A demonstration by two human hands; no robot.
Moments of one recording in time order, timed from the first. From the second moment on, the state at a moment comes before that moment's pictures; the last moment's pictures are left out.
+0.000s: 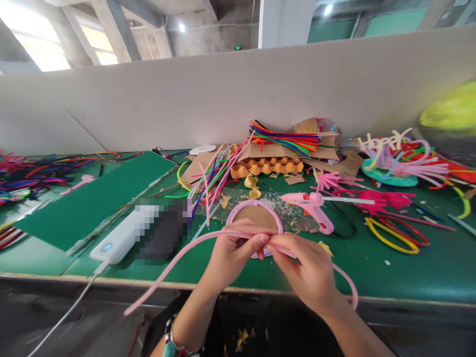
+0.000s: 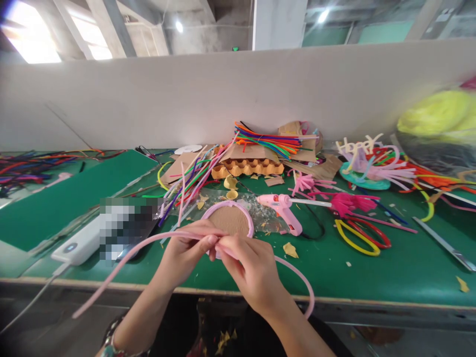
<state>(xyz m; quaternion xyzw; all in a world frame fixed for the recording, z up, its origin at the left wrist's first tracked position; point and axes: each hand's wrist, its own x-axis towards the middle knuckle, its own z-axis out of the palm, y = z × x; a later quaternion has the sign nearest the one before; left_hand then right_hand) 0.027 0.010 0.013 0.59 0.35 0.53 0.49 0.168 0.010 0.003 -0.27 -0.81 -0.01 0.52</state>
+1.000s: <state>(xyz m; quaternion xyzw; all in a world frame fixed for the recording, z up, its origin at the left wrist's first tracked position) 0.019 0.008 0.017 0.60 0.33 0.45 0.57 0.172 0.007 0.010 -0.30 -0.70 0.45 0.47</state>
